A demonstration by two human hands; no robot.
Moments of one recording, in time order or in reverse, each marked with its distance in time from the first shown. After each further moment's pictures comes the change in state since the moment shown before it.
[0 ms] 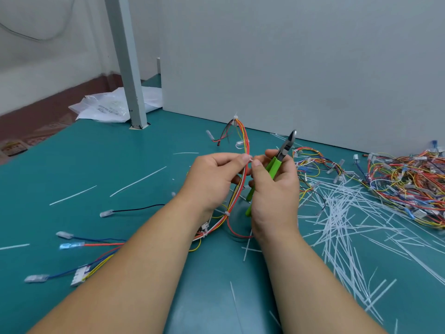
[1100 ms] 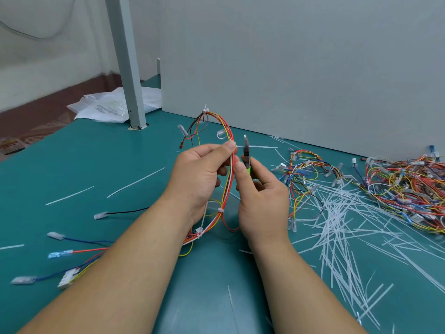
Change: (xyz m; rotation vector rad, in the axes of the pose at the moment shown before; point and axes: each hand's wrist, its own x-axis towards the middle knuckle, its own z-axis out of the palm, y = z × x) left_hand 0.002 0.007 -0.011 -0.213 0.088 0.043; right_hand -0.018 -0.005 0.004 -0.193 -0.172 -0.081
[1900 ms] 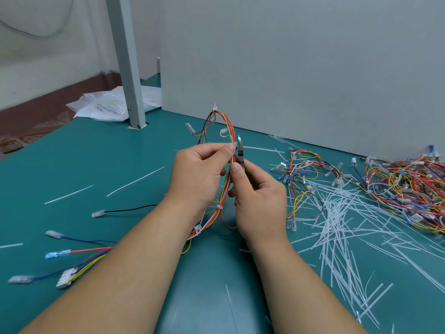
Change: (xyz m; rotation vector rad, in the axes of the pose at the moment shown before) left_hand -0.006 0.002 0.003 0.152 0.099 0.144; right_hand -0.002 -0.003 0.001 -0.038 -0.075 -0.022
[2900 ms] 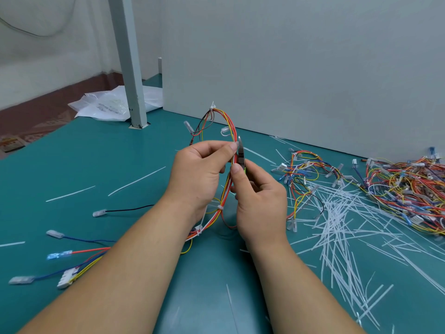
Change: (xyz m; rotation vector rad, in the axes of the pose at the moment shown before) left_hand 0.006 -0.004 -0.002 -0.113 -0.032 -0.049; right_hand -0.002 -0.001 0.002 0.045 -0.001 -0.042
